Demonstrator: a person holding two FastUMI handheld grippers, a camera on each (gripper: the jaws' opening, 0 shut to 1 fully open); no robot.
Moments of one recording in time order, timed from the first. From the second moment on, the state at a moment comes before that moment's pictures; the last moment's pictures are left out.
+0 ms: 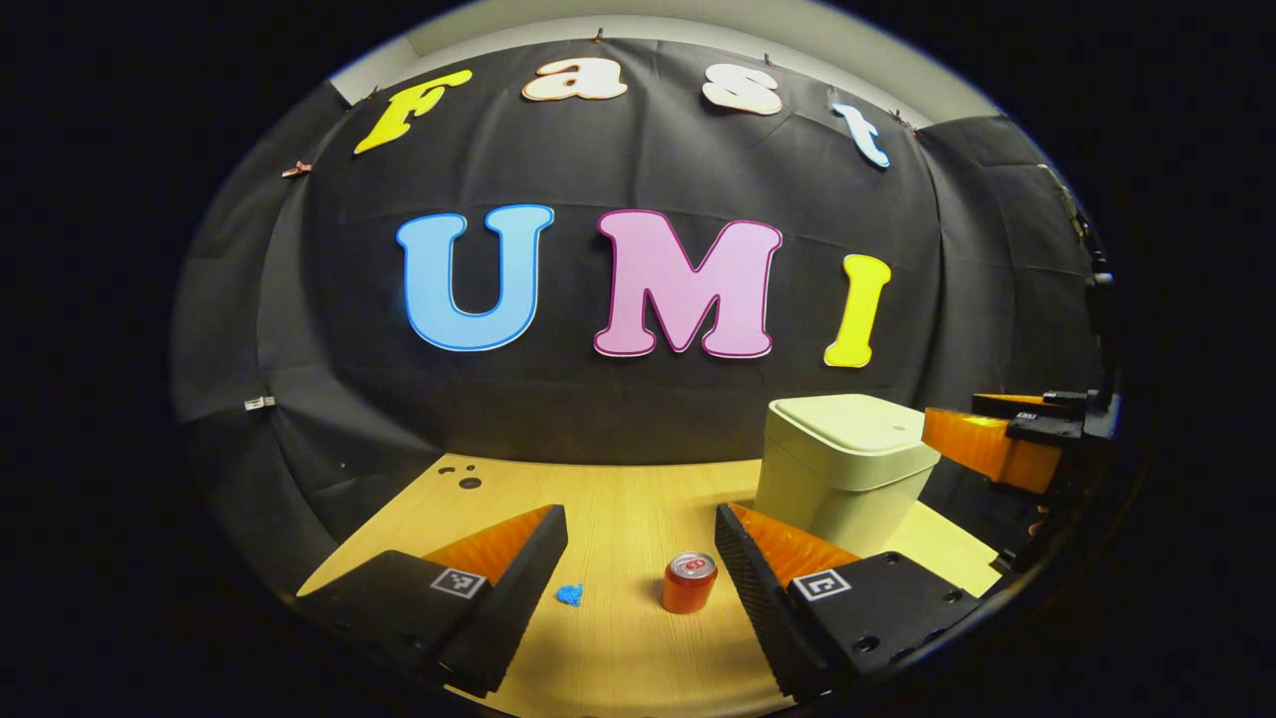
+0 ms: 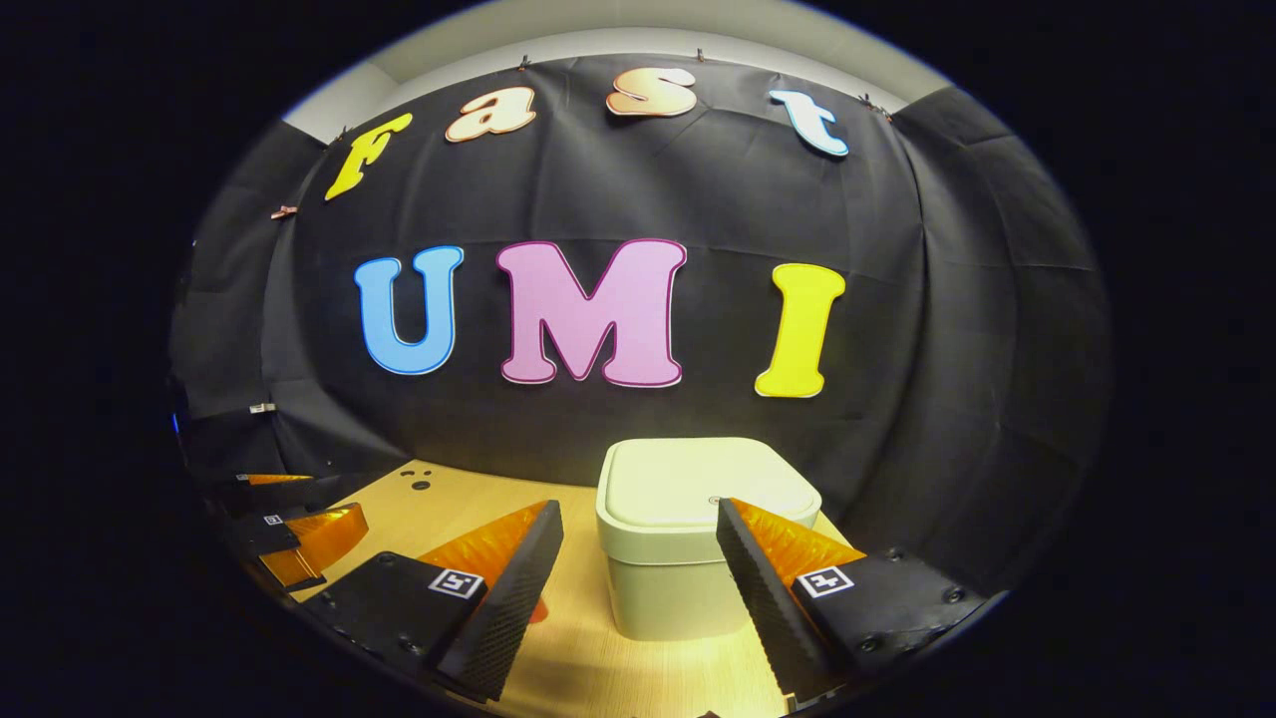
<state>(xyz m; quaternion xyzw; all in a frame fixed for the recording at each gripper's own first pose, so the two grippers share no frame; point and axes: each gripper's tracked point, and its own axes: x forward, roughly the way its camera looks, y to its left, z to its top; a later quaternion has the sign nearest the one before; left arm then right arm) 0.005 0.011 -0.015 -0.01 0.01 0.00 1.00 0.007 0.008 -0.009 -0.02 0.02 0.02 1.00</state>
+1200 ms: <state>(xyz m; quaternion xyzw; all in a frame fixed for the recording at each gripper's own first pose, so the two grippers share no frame) 0.007 -0.003 -0.017 0.00 0.02 -0.02 1.00 0.003 0.006 -0.001 -0.02 0.01 0.01 1.00</state>
